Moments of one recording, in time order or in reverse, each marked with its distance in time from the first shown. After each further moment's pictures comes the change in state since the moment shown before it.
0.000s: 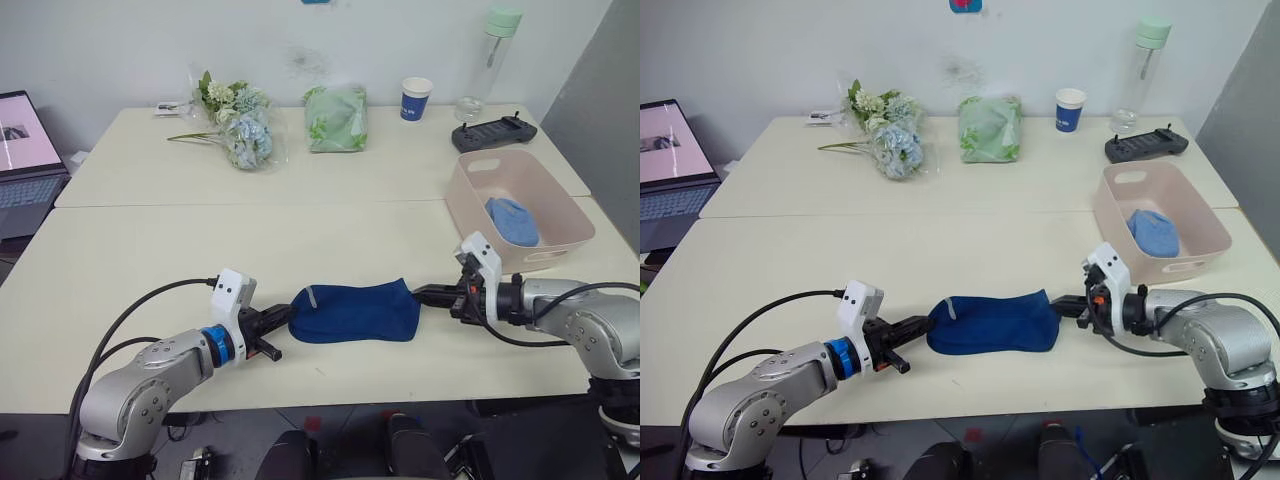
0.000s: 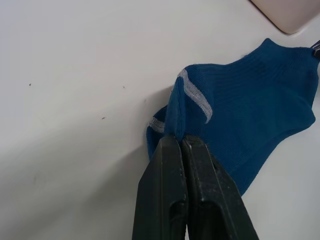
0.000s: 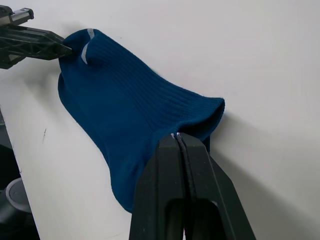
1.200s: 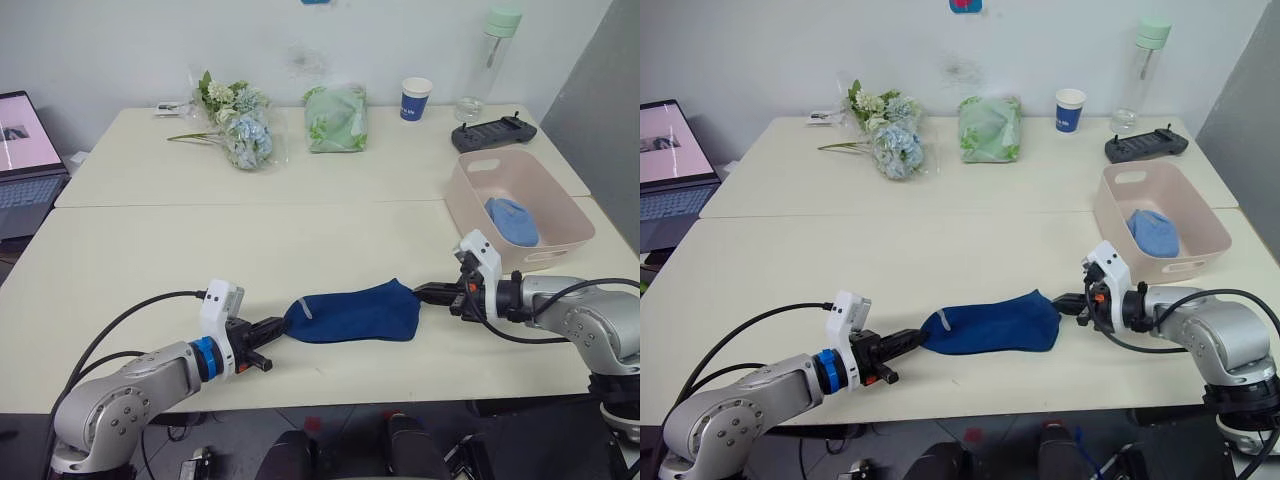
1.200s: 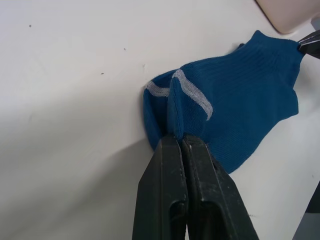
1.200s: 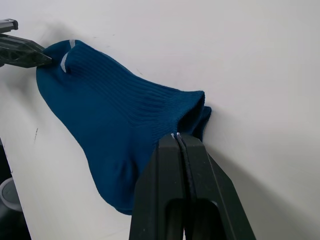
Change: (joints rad) left arm 0.045 0.058 0.041 0.003 -0.171 0.069 0.084; right arm -0.022 -0.002 0.027 0.026 -0.001 0.002 -0.017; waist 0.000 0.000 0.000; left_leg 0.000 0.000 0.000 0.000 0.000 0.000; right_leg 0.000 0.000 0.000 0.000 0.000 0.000
